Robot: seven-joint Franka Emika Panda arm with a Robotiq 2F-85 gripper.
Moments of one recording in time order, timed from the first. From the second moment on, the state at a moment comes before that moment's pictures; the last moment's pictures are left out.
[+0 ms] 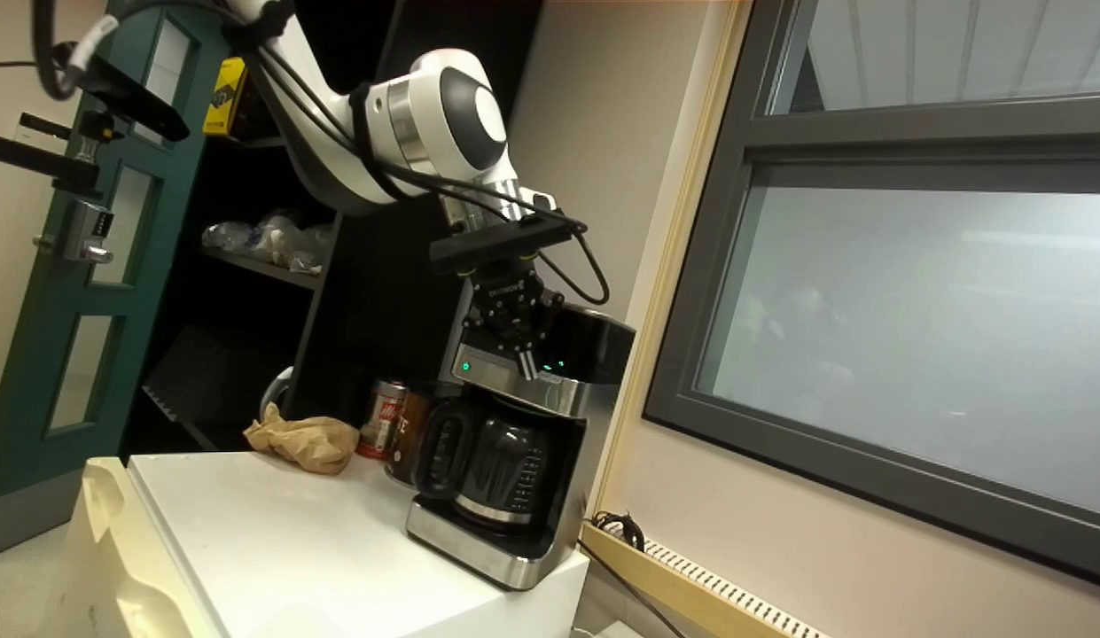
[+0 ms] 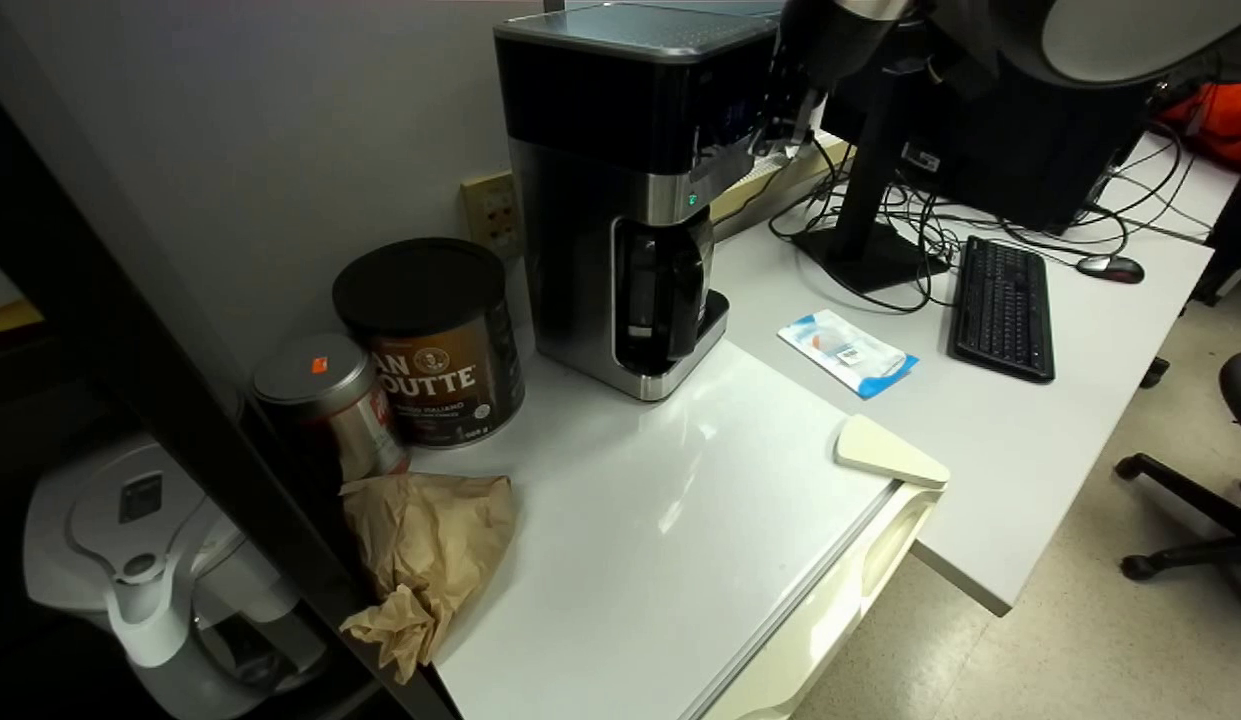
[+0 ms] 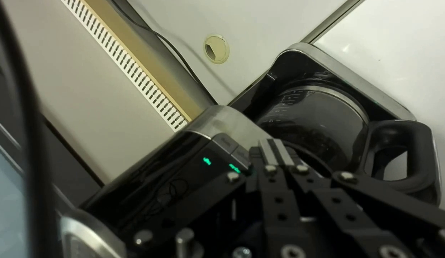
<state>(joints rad) 0.04 0.75 0.00 -1.39 -0.59 2.60 -0.24</state>
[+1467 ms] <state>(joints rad) 0.06 0.59 -0.01 -1.68 -0.57 2.71 -0.28</state>
